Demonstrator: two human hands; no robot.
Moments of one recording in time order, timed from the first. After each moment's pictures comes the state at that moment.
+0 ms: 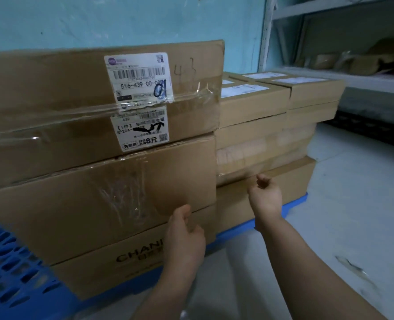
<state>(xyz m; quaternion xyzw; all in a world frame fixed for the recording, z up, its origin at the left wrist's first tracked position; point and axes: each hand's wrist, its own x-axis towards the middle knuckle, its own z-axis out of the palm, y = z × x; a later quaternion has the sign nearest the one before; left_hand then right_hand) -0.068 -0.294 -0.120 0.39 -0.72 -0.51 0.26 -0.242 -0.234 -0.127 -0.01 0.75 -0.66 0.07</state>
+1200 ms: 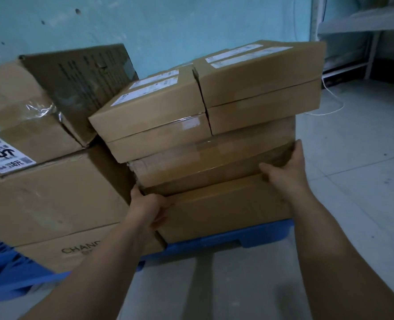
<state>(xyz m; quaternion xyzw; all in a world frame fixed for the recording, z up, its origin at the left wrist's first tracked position) -0.259 -0.254 -0.096 0.63 -0.48 -0.52 0.32 -0.499 -0.154 -0.142 -0.21 0.68 -0.67 0.21</state>
